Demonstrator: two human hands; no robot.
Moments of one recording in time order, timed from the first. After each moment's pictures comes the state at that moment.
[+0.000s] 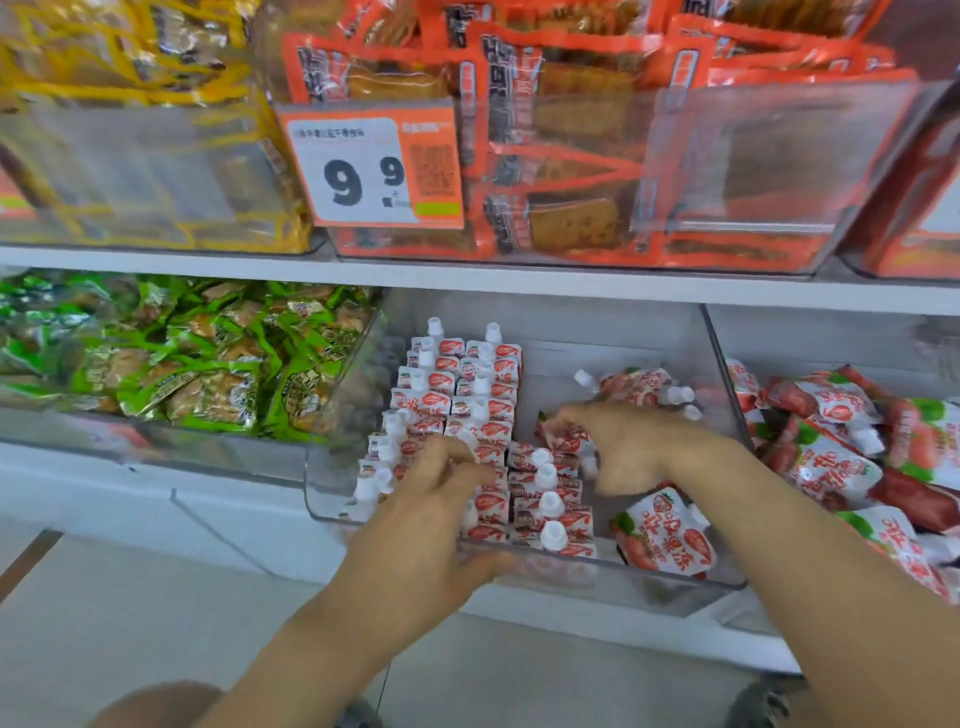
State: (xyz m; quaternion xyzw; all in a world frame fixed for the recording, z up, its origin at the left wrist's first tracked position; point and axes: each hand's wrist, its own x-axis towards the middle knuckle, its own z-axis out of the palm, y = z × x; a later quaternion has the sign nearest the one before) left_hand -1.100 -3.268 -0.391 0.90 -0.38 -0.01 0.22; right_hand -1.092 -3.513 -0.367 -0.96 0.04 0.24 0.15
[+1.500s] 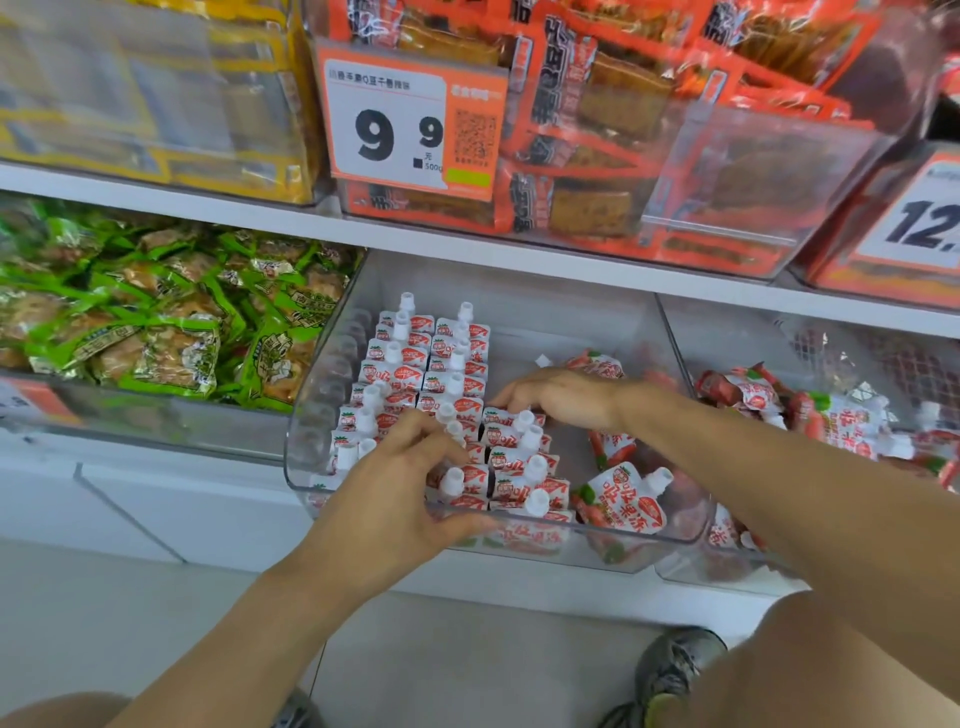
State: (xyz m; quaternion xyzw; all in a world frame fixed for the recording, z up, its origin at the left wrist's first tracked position) left_hand -1.084 -3.257 -0.399 0.86 -0.37 -0.03 0.35; right_hand -1.070 -3.493 -0.359 -0.91 0.09 0.25 0.33
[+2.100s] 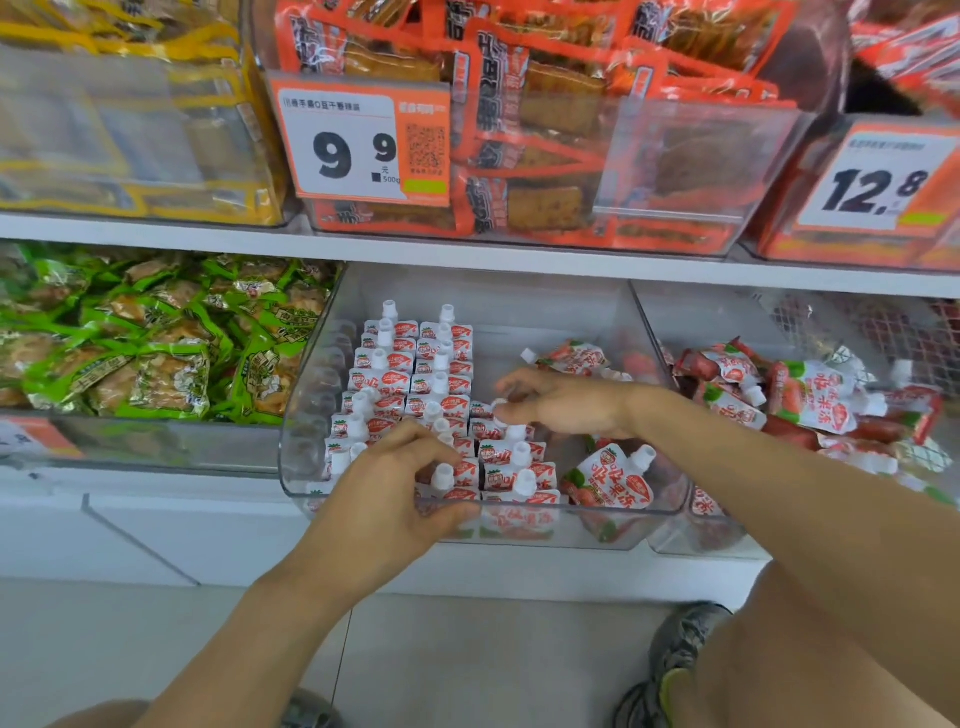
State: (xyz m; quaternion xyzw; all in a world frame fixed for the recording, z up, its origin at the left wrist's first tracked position) left_hand -1.087 -3.255 -0.396 0.86 -0.38 -0.03 0.35; right_hand -1.099 -3.497 -0.359 -0.88 0.10 0.24 0.39
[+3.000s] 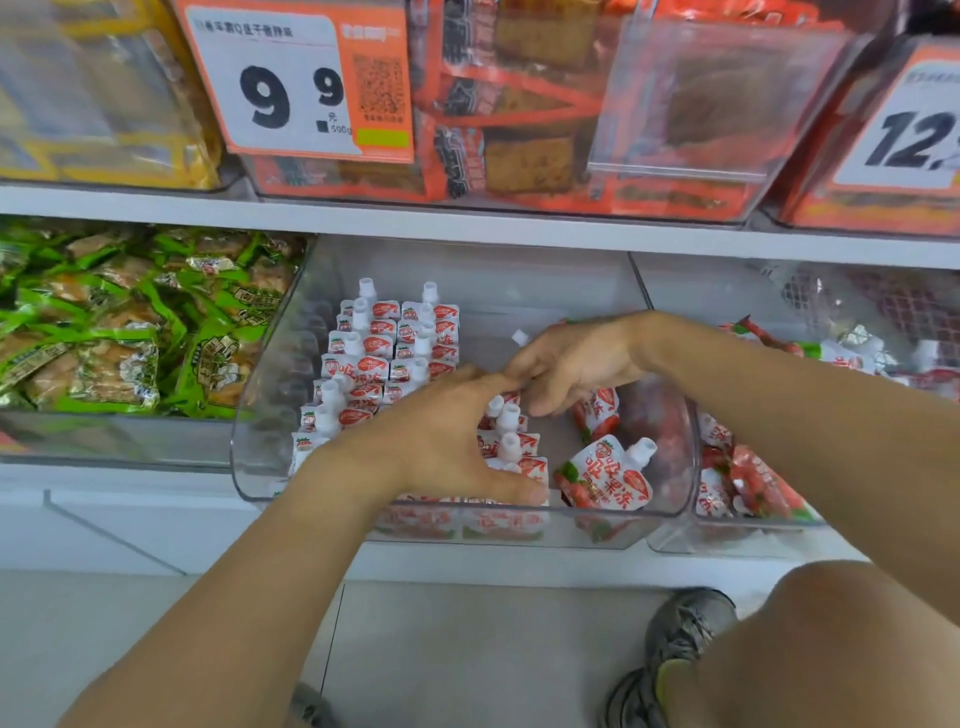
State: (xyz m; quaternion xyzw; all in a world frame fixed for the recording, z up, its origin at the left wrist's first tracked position) left_hand -1.053 -3.330 -0.371 0.84 -0.46 -0.19 0.20; right_hand -1.064 -3.546 -0.360 -0.82 0.07 0.37 0.43
